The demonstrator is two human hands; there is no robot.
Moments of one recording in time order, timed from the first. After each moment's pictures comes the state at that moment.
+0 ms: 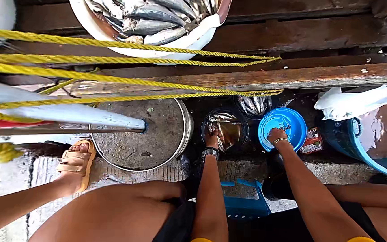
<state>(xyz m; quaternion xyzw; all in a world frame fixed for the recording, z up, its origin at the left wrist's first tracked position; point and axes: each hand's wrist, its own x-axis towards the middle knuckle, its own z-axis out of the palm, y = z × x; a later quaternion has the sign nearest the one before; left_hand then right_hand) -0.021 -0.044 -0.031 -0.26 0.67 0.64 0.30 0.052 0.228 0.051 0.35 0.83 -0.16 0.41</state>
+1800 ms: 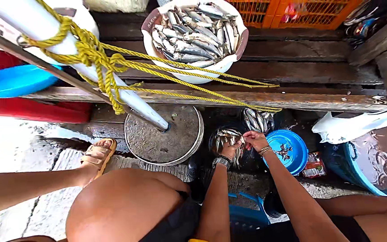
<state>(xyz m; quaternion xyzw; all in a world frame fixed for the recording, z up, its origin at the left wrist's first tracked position) -0.005 -0.015 0.071 -0.16 0.56 0.73 0.37 0.011 0.140 0.101 0.27 0.72 -0.62 0.15</state>
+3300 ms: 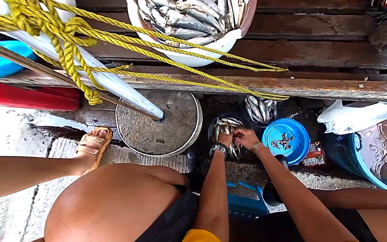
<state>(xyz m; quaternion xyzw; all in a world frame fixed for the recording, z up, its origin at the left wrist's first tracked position) -0.019 -0.027 0.048 -0.14 0.76 0.50 0.39 0.018 0.110 0.073 0.11 0.85 -0.48 0.20</state>
